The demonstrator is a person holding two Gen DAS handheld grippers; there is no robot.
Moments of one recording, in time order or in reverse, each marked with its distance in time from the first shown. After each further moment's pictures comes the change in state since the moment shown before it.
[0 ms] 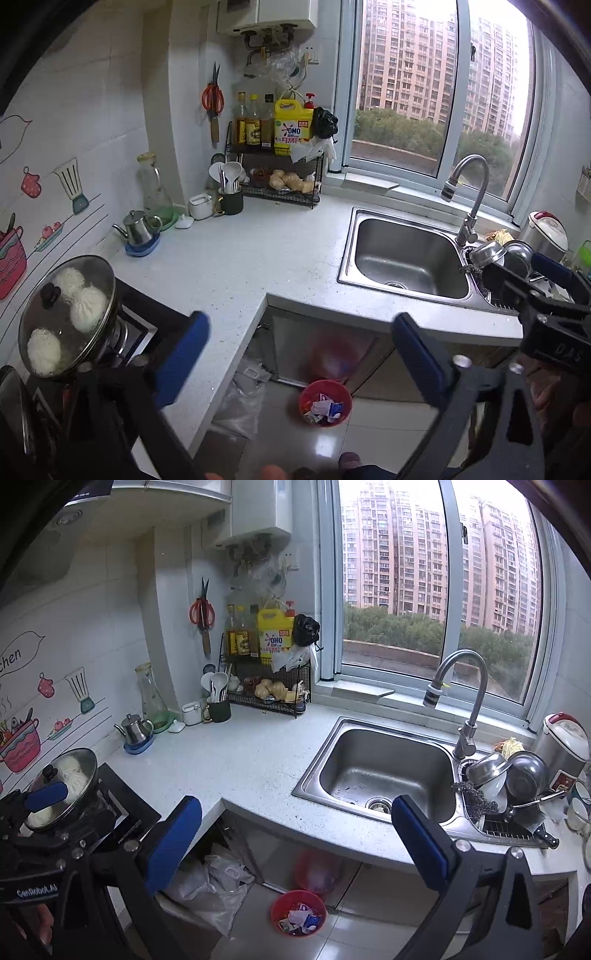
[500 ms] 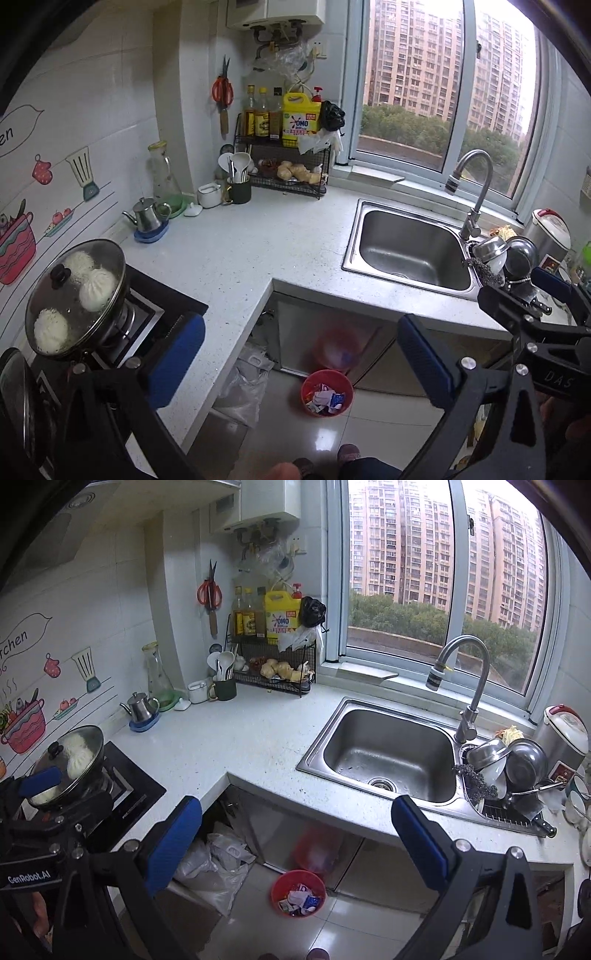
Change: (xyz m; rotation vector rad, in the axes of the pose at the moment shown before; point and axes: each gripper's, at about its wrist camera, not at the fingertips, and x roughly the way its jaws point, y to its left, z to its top) left arm -0.015 0.000 -0.018 -0.013 0.021 0.025; right arm -0.012 0.011 -0.018 -0.019 0.054 0.004
